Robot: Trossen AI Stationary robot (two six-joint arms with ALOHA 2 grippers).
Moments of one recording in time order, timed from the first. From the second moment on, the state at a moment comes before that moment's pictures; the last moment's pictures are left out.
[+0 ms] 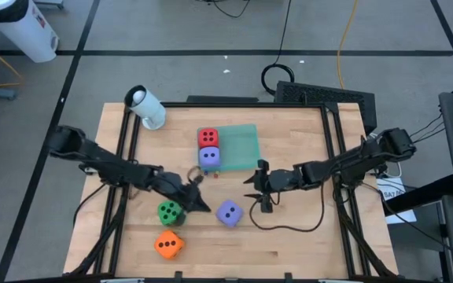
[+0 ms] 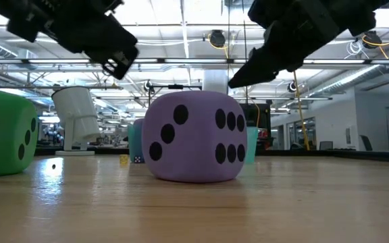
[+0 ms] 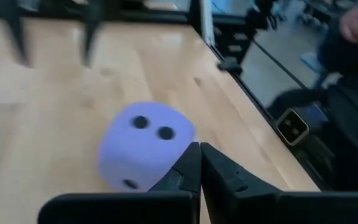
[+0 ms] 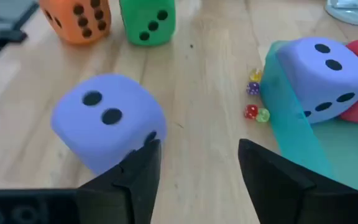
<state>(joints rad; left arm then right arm) -0.30 1.39 0.59 0.42 0.15 -0.15 0.23 1.45 0.74 0.17 0.18 0.09</state>
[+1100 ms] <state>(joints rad) -0.23 1.73 0.86 0.20 -0.05 -0.12 0.25 1.40 0.54 0.31 0.08 0.15</state>
